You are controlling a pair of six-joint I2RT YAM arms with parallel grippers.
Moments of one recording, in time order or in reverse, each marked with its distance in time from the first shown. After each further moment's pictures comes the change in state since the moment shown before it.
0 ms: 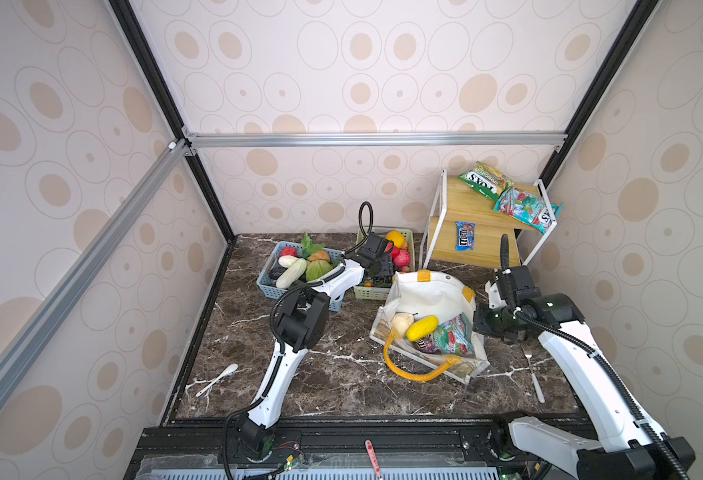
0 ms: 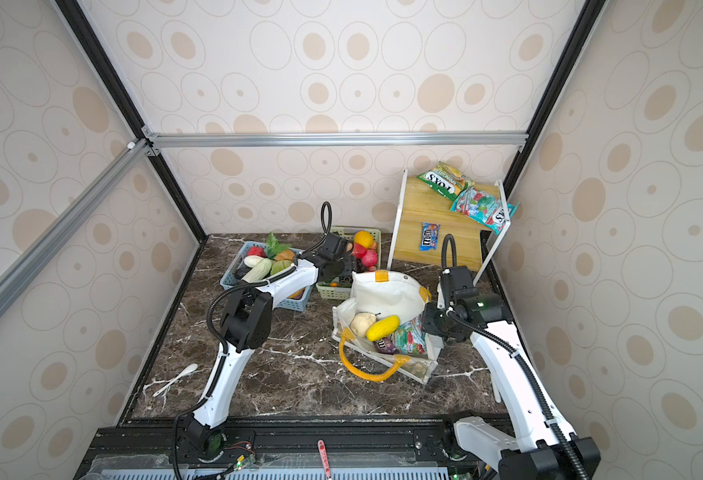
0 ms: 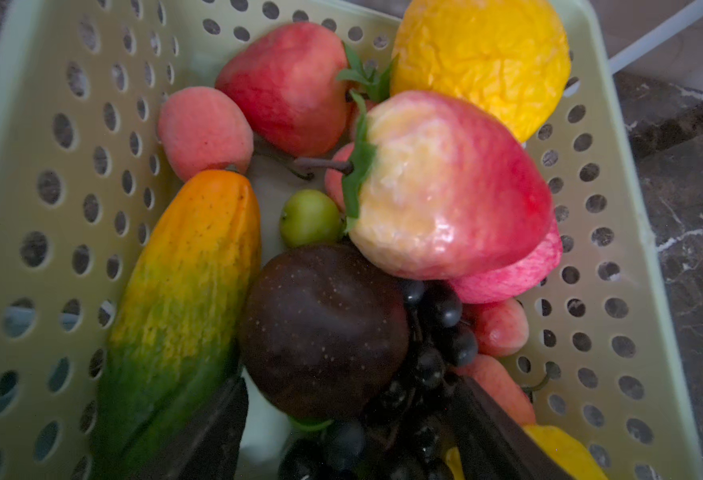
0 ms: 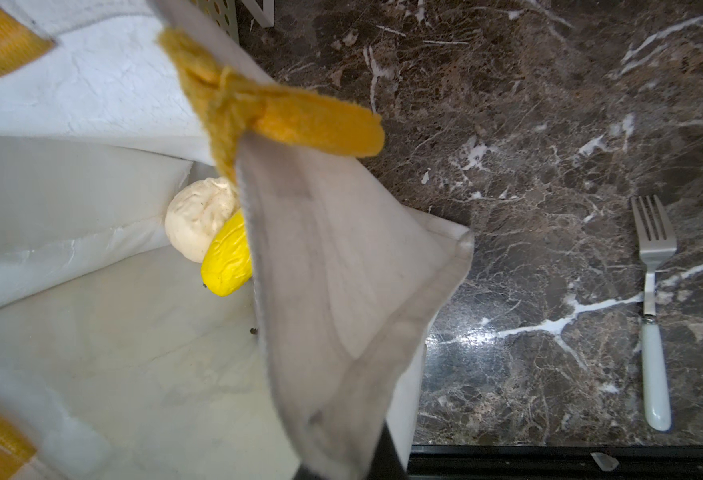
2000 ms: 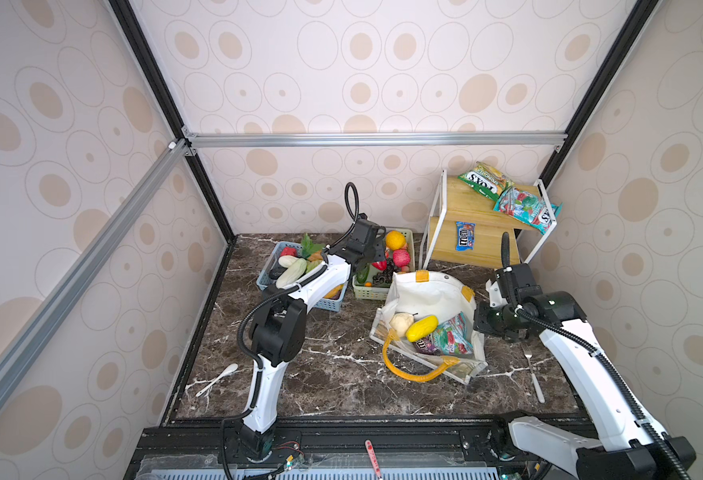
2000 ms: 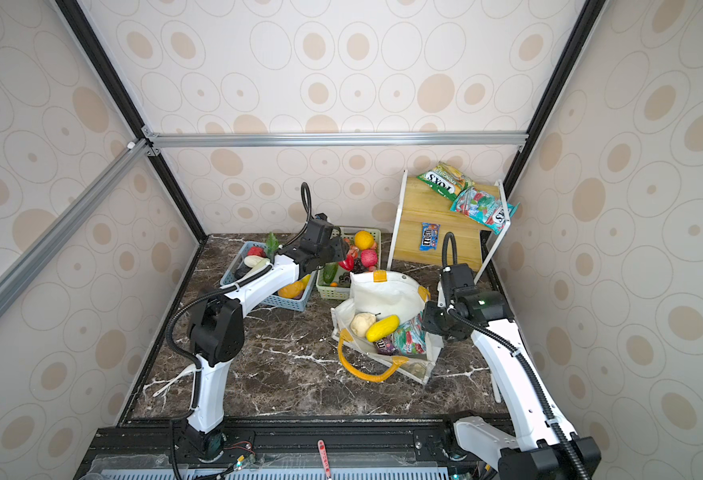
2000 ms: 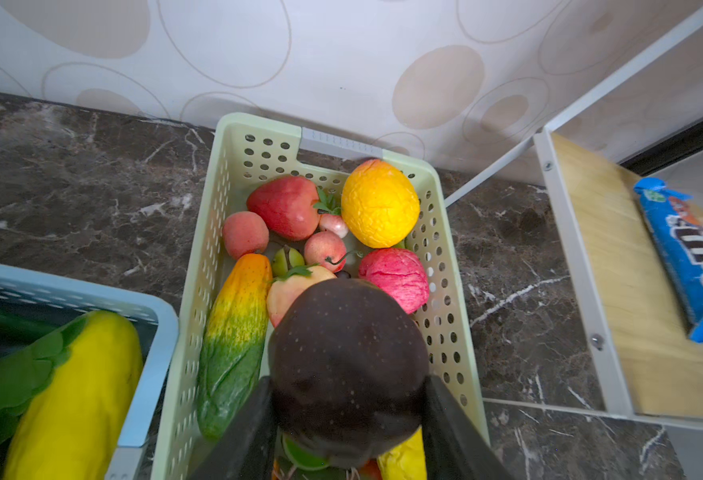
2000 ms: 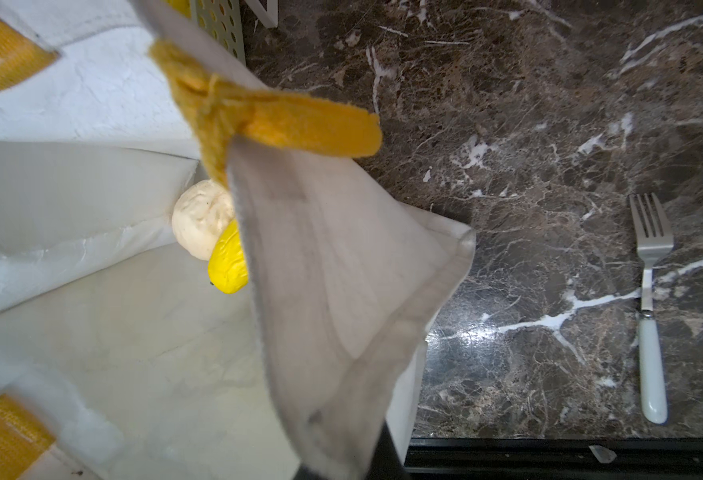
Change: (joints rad) left arm 0.010 -0.320 -0.215 0.103 -0.003 -0.002; right arm 0.000 0.003 0.031 -0.024 -0.005 0.005
